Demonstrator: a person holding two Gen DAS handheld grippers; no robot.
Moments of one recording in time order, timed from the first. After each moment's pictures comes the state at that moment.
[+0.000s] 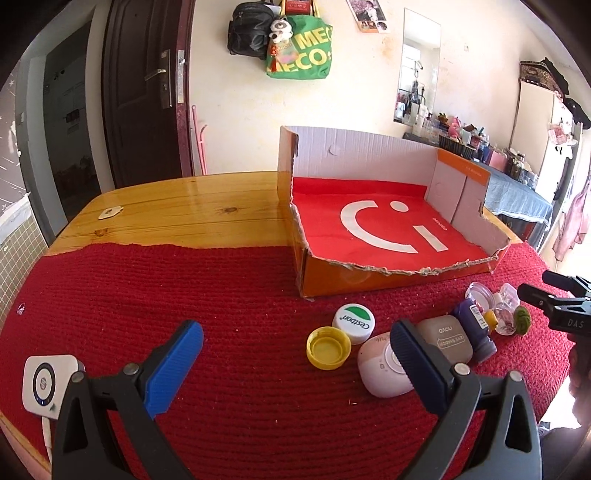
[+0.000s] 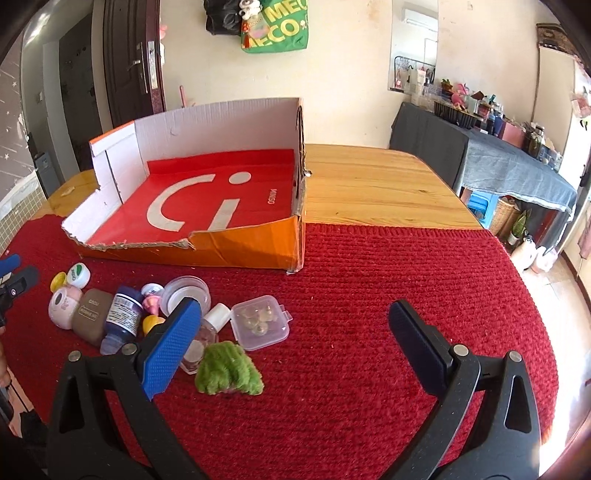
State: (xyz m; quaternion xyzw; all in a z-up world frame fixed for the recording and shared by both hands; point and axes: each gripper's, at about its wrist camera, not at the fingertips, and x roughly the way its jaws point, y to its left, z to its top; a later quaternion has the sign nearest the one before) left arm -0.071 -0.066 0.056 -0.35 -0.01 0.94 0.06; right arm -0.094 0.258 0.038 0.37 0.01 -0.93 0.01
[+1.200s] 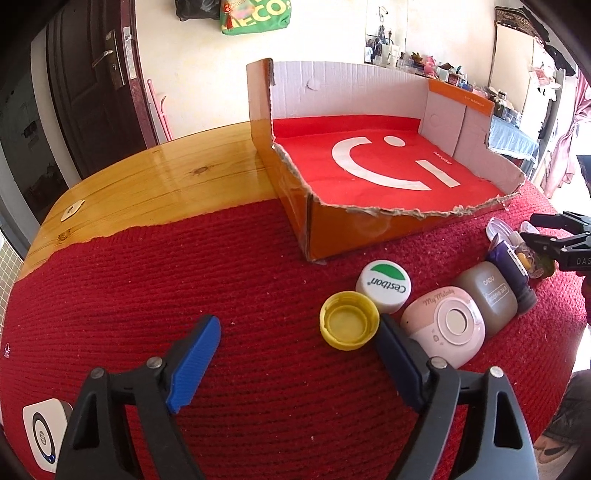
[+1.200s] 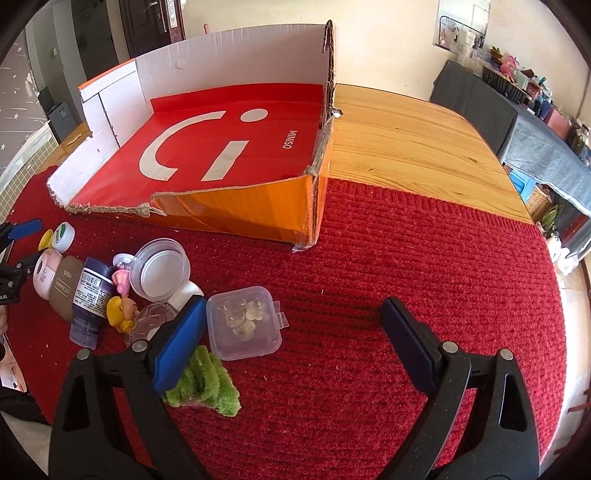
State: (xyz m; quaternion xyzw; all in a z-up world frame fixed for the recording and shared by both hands) left arm -0.107 -0.066 0.023 -0.43 0.06 0.90 0.11; right arm -0.136 0.263 0.010 0.47 0.03 -0.88 0.07
